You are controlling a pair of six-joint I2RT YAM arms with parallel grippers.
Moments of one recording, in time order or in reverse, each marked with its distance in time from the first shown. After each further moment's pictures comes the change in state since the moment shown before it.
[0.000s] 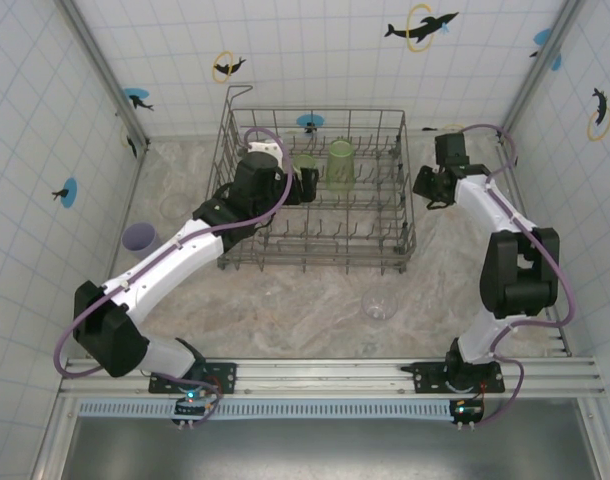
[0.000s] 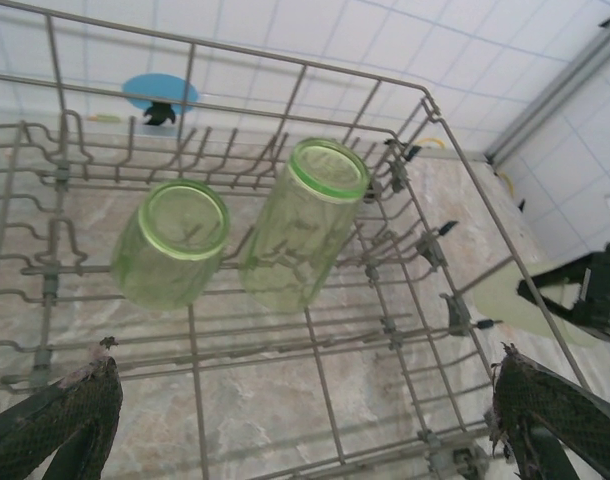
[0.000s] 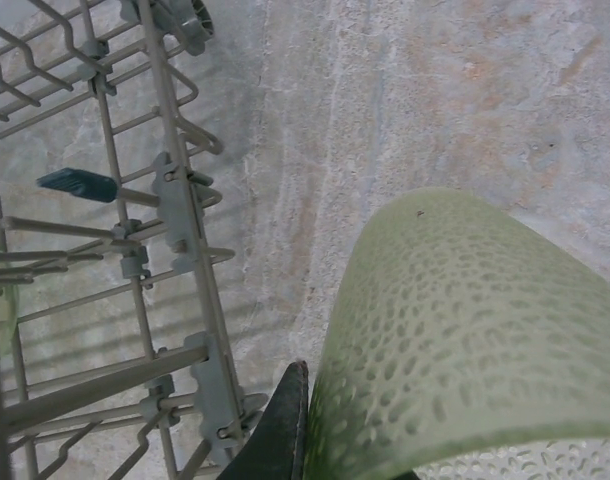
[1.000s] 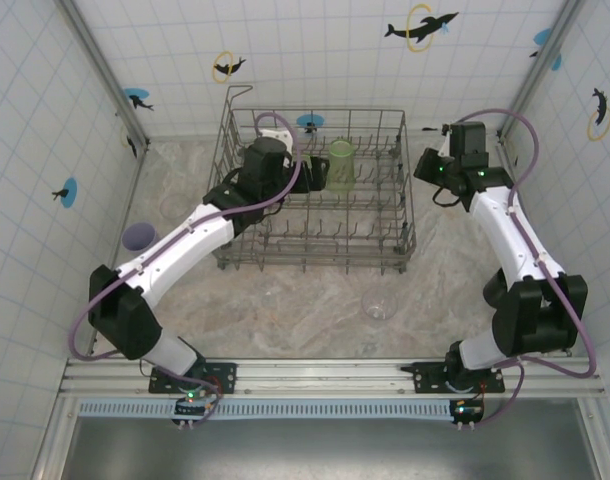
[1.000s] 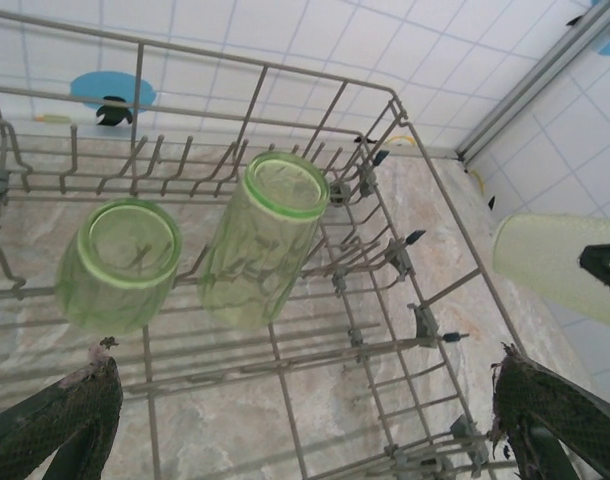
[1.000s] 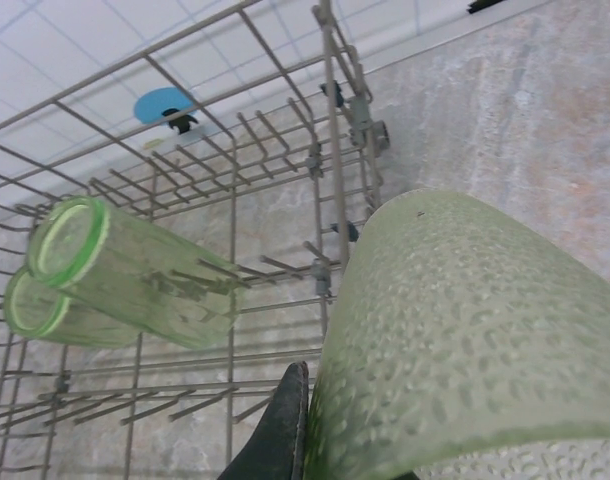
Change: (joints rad) left arm 0.016 0.123 0.146 -0.019 0.072 -0.018; right arm 0.017 -0.247 0.001 0.040 -0.152 -0.020
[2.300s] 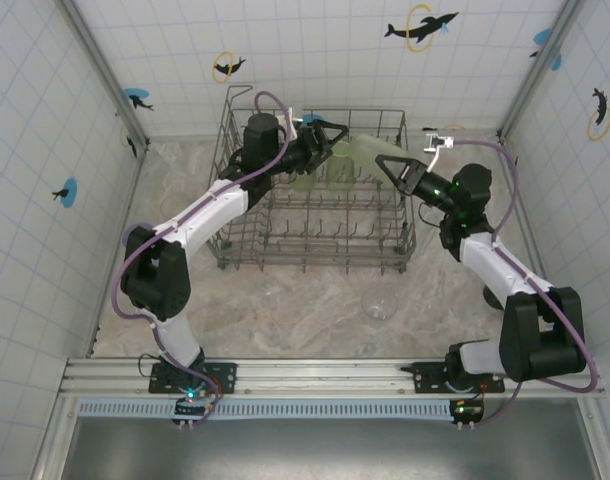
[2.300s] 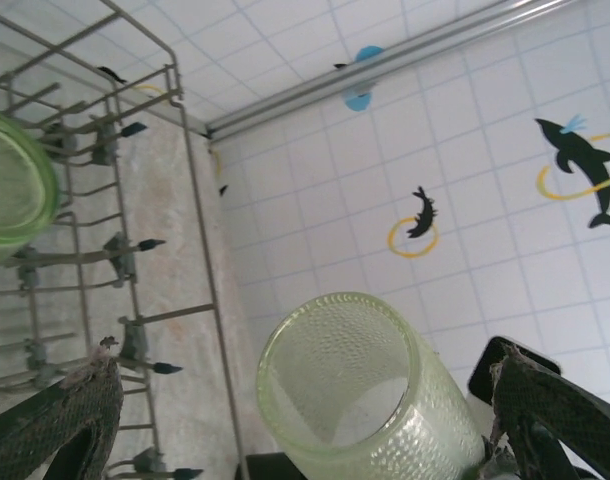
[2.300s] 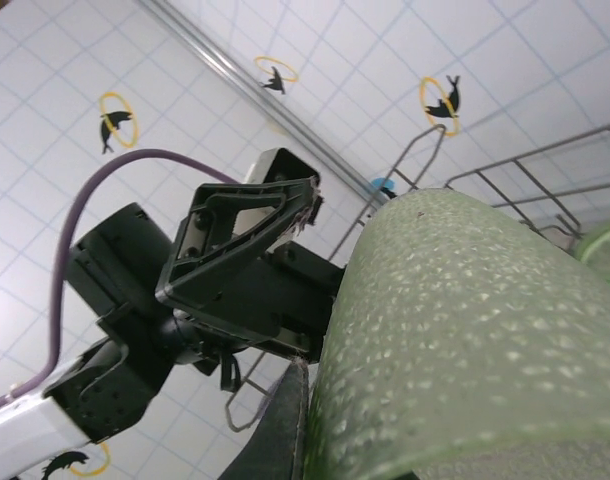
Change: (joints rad) left arm 0.141 0.263 0.101 0.439 0.621 -0.612; right arm 0.048 -0.129 -0.517 1.247 -0.655 0.536
